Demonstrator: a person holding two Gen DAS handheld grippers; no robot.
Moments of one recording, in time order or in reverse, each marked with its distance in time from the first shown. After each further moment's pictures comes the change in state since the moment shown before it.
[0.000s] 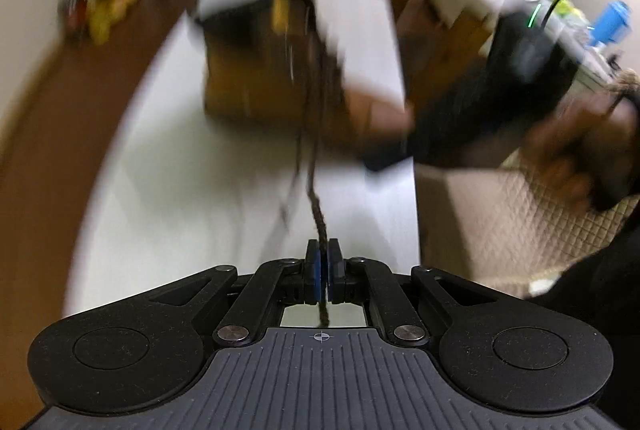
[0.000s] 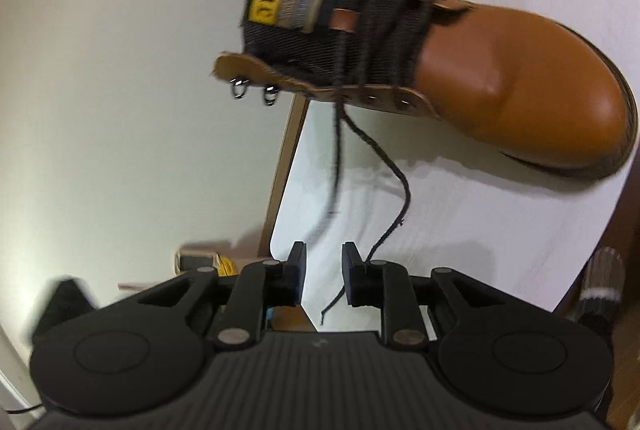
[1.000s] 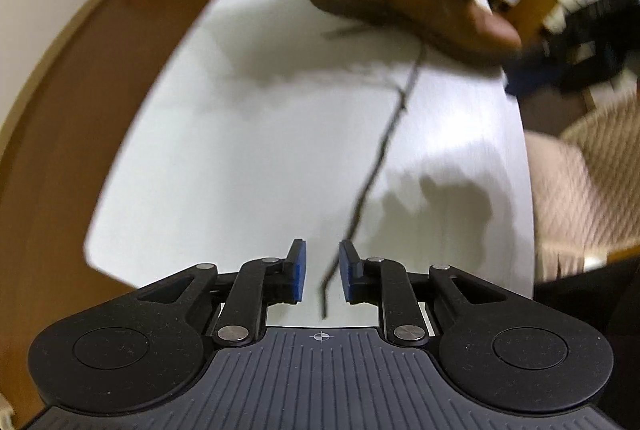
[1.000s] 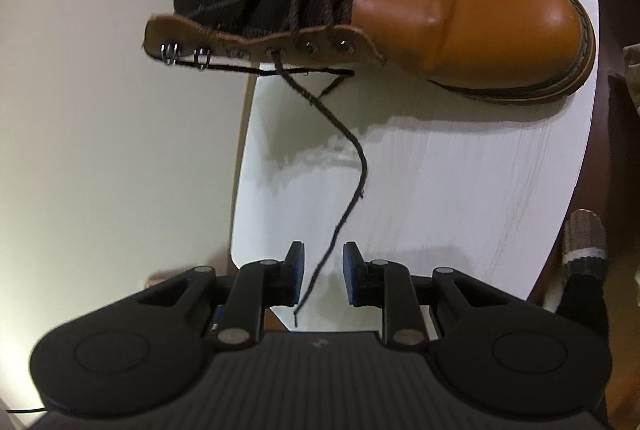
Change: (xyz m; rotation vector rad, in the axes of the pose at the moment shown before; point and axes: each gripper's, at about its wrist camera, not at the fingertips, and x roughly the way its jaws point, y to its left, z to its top) left arm 0.073 0.048 -0.168 -0.109 0.236 0.051; right arm 0.035 -0.002 -0.030 0.083 -0.011 -0.148
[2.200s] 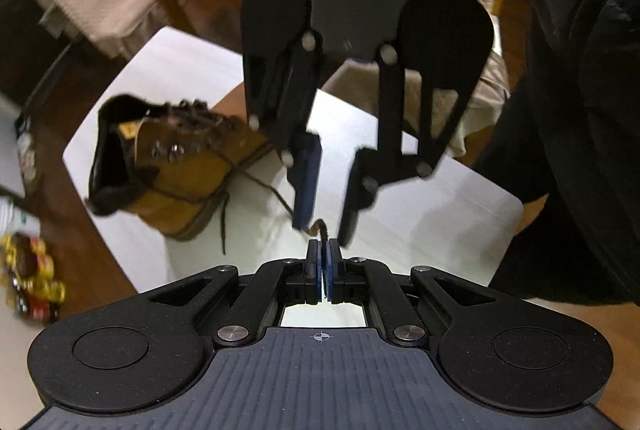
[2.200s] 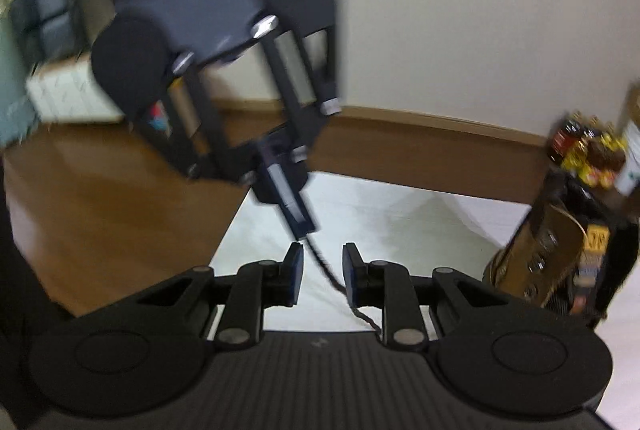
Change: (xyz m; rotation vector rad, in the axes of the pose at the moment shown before) left arm -0.071 -0.091 0.100 1.139 -0.058 -0.121; right arm 0.025 0.149 -0.084 -1.548 -0.043 -0.148
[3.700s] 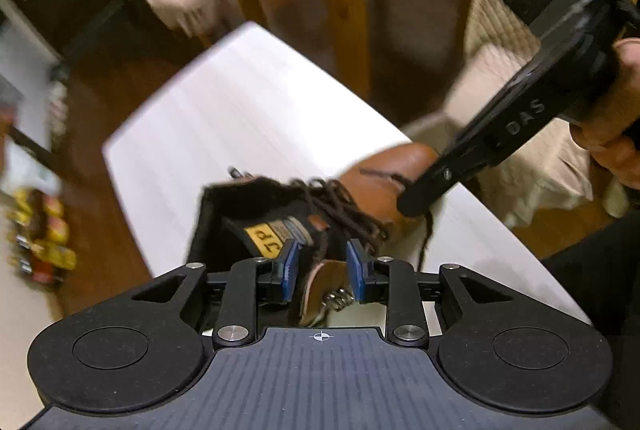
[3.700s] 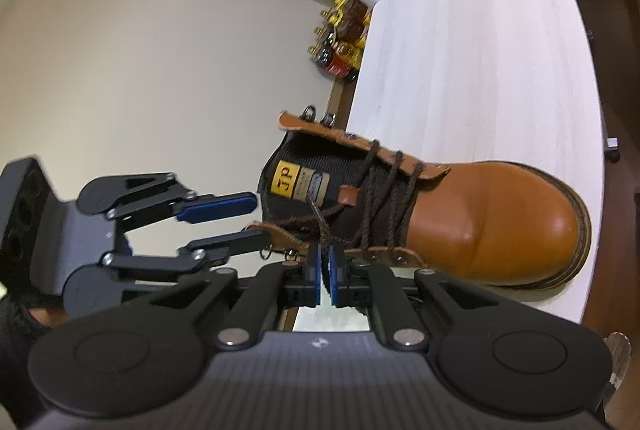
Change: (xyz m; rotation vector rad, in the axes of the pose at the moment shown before) left arm 0.053 0.155 0.093 -0.242 0.061 -0.002; right arm -0.062 -0.144 -0.150 1.507 -0.466 -0.116
